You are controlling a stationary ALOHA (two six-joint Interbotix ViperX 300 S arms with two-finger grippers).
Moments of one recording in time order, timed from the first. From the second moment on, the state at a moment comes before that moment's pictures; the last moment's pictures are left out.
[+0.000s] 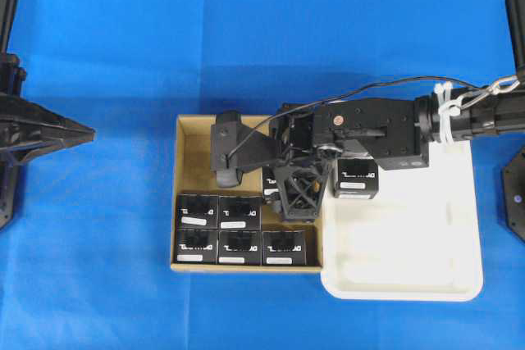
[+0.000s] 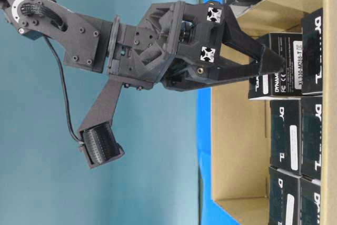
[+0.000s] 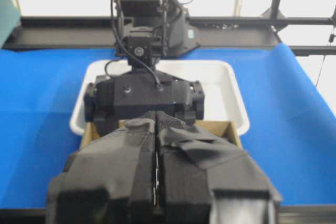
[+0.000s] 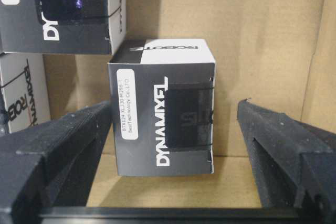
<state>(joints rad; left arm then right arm) 0.00 -1.02 1.10 0.02 -0.11 0.00 -0.05 0.25 0.27 0.06 0.79 -0.13</state>
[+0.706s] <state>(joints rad) 0.00 -1.02 1.10 0.02 -0.11 0.00 -0.04 0.27 0.29 0.06 0.74 -0.13</state>
